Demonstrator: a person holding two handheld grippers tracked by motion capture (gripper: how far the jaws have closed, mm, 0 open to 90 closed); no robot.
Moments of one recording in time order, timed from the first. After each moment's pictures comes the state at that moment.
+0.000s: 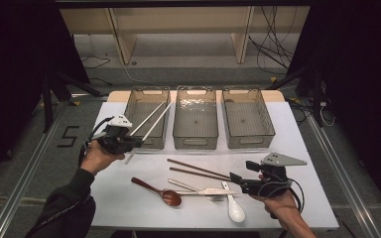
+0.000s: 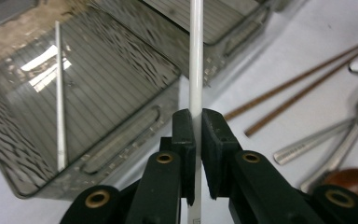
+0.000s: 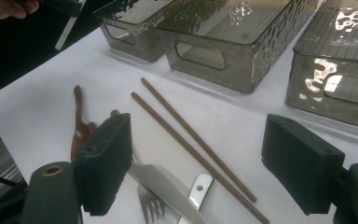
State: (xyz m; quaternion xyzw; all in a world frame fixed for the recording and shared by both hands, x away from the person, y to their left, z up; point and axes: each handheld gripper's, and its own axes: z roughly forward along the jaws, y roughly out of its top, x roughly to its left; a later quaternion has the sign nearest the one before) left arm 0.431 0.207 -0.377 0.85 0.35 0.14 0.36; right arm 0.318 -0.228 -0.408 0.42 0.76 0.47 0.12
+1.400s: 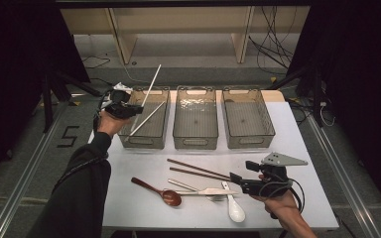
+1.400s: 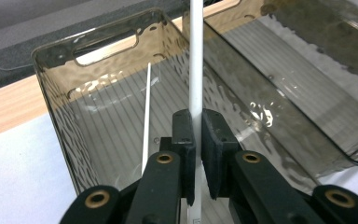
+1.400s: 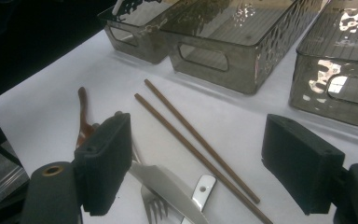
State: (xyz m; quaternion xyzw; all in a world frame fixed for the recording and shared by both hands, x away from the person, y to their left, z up) left arm 0.532 0.214 -0.381 0.79 0.45 0.19 0.37; right arm 0.318 -0.229 -0.408 0.42 0.76 0.48 0.12
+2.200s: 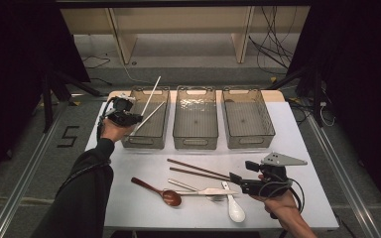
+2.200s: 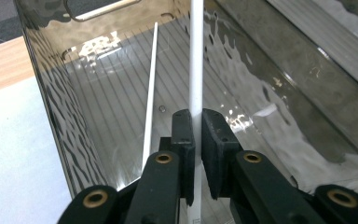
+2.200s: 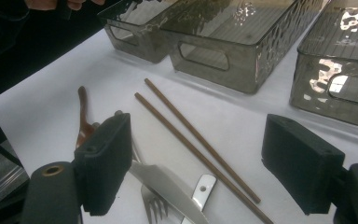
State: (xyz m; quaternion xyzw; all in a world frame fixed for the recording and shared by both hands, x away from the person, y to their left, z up) left arm 0.532 0.213 -0.414 0.80 0.47 0.18 0.33; right arm 0.319 -0.228 -0.408 0.42 0.76 0.48 0.12
